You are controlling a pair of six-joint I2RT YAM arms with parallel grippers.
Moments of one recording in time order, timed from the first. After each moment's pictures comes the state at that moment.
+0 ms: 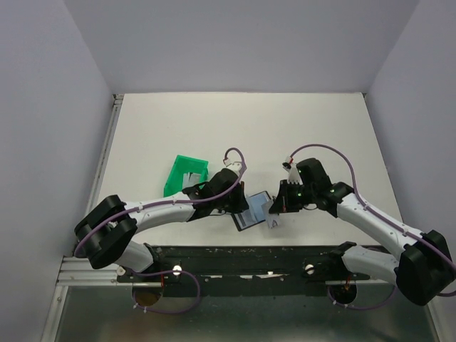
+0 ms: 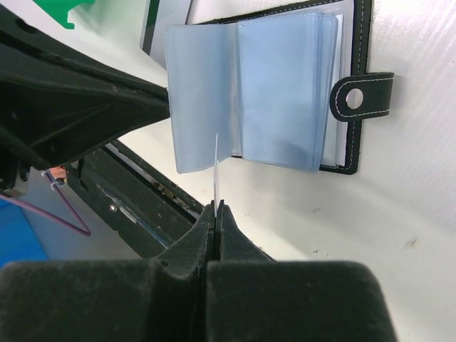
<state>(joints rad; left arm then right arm) -0.93 1.43 0.73 0.00 0.07 -0.71 0.54 1.10 0.64 -0.44 -0.44 0.50</state>
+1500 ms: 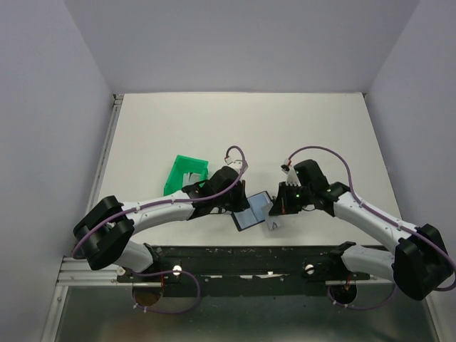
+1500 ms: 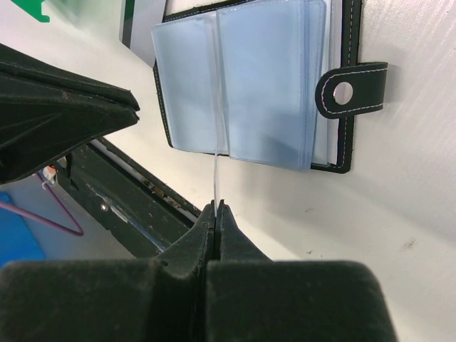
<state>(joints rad) -0.93 1.42 0.76 -0.05 0.08 -0.69 0.54 1.15 0.62 -0.42 -0.44 0.50</state>
